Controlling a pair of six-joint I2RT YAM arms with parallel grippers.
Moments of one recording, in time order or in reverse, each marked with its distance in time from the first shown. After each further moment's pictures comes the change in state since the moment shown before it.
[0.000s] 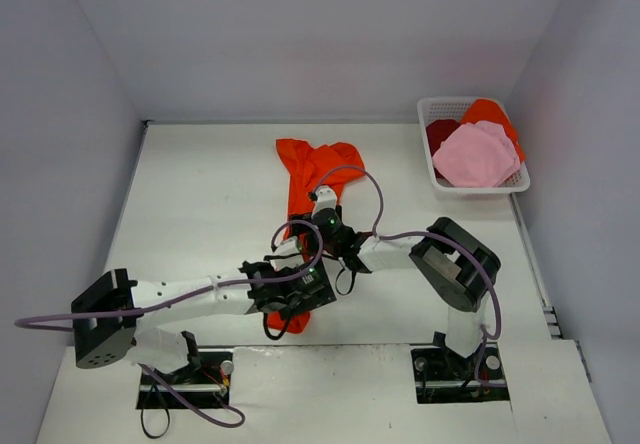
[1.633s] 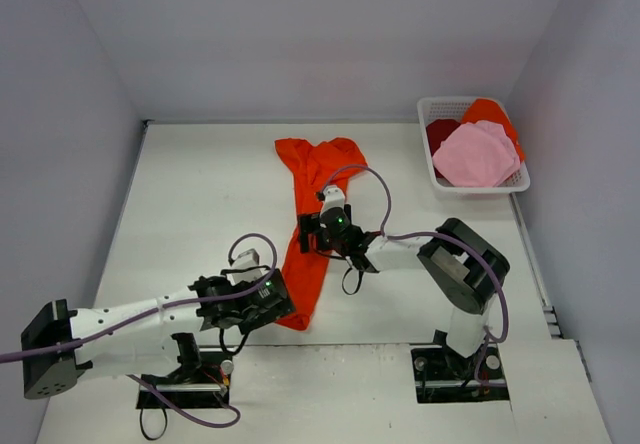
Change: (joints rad) left arm 0.040 -0.325 -0.249 -0.144 -0.013 -0.030; right arm -0.034 -0.041 -0.047 -0.023 0.017 -0.047
